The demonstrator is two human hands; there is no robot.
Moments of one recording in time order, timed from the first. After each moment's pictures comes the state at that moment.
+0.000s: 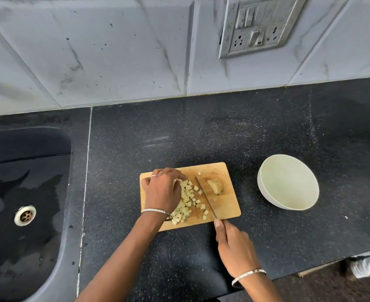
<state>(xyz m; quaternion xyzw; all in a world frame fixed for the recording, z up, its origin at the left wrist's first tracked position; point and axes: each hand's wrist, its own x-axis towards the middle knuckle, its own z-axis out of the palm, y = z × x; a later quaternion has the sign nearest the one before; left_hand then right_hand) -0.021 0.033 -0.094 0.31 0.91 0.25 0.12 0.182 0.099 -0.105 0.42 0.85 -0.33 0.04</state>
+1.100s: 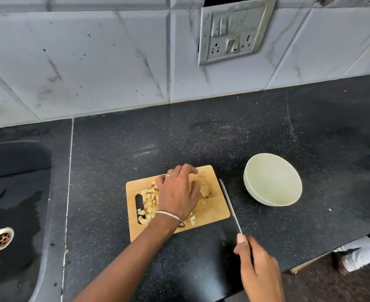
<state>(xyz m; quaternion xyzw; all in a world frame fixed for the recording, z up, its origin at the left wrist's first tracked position) 0.013 0.074 -0.089 0.40 0.86 0.30 0.08 0.239 0.095 -0.093 0.53 0.77 -0.33 -0.10</state>
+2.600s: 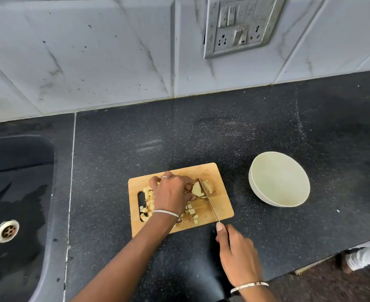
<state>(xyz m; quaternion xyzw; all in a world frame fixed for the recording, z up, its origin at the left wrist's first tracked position) -0.003 0.068 -0.111 0.39 0.89 0.19 0.12 0.199 0.099 -0.110 0.47 0.83 -0.31 0.00</state>
